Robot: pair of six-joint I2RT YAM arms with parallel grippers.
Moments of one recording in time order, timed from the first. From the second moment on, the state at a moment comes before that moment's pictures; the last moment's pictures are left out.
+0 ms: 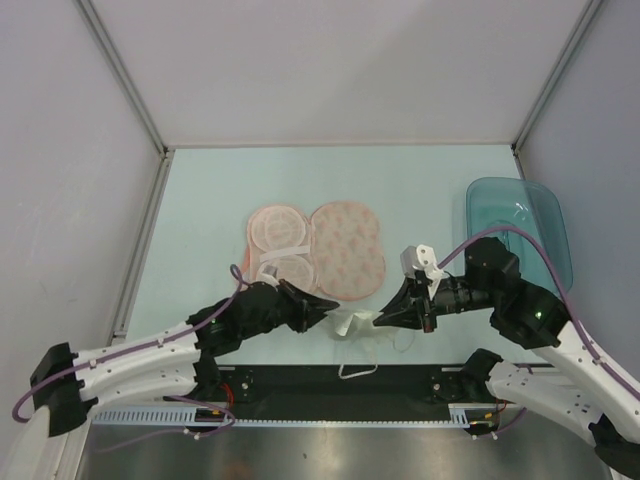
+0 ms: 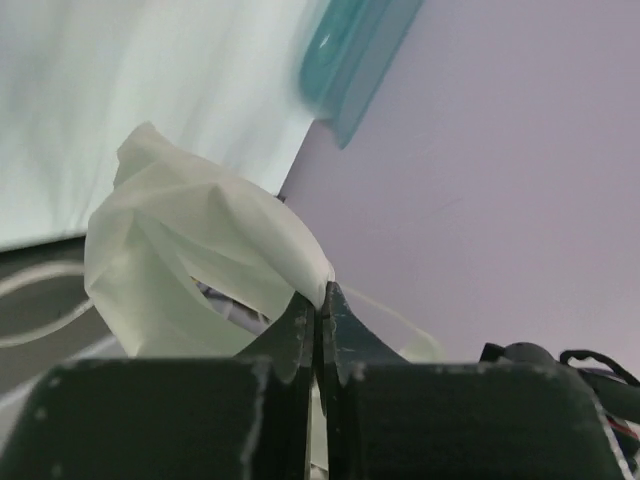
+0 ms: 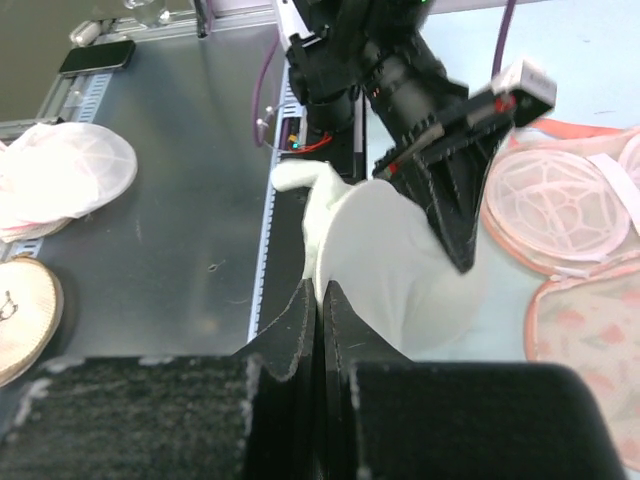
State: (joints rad) left arm -1.09 0.84 0.43 -0.03 -0.05 -1.93; right arm 0.81 0.70 0.96 -0.56 -0.83 -0.08
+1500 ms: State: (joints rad) left arm -0.28 1.76 1.16 -0.10 0.69 -0.60; right arm 0.78 1.58 0.99 0.25 -0.40 -0.40
